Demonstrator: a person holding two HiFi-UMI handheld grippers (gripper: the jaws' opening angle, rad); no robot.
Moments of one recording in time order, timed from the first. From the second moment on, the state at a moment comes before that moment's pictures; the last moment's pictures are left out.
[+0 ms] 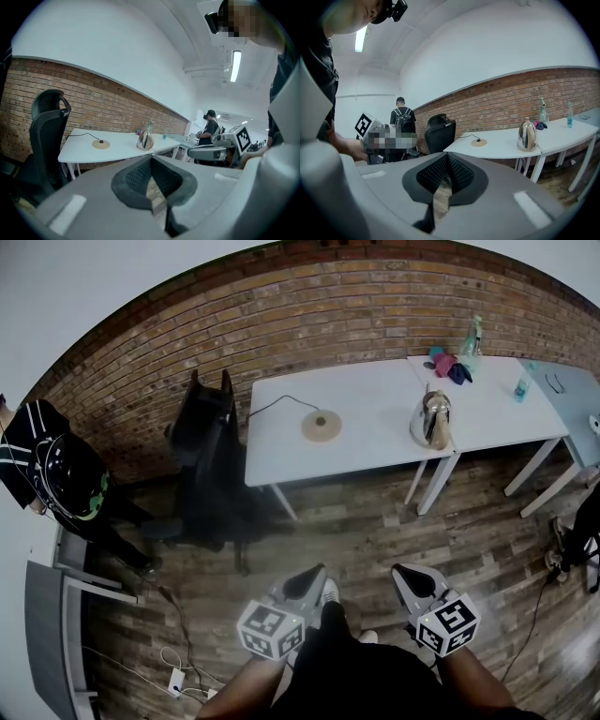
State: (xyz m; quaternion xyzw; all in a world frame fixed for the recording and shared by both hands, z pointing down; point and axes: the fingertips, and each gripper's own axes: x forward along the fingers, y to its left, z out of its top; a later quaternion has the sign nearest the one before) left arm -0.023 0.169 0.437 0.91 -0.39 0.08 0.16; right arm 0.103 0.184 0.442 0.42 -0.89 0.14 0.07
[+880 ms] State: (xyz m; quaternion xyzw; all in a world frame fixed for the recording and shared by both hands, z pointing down) left arm -0.032 0.155 0.453 0.90 -0.39 0.09 0.17; right arm 0.094 0.169 0.458 0.41 -0.89 0.16 0.08
